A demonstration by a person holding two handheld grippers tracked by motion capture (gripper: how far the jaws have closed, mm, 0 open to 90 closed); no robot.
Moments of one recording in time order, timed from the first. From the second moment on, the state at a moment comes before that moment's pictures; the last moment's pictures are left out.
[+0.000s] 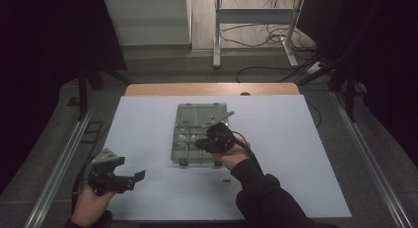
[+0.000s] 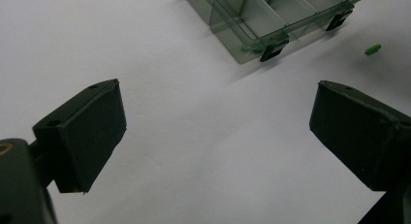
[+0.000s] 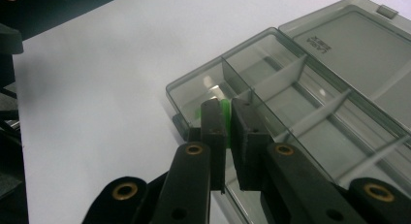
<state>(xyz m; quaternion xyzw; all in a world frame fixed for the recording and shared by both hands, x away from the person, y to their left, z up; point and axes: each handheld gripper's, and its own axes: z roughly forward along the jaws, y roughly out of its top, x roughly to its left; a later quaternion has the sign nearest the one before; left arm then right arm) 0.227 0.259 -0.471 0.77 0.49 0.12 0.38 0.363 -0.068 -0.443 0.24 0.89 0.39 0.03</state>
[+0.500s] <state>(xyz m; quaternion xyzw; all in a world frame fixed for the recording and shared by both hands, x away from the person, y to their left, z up) 0.226 0.259 -0.471 0.78 0.49 0.12 0.38 0.370 -0.044 -0.453 0.23 0.89 0.39 0.03</state>
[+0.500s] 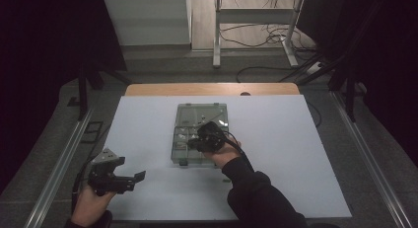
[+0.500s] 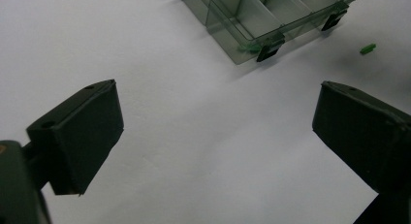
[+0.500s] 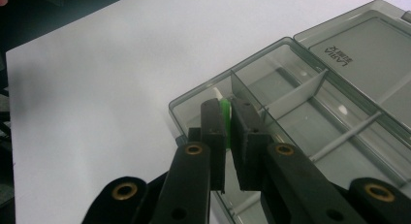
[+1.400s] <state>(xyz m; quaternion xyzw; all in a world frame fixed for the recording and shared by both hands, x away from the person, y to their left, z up) 0.226 0.260 -0.471 0.77 0.48 0.12 0.39 0.373 -0.008 -0.476 0.22 0.91 0.36 0.04</state>
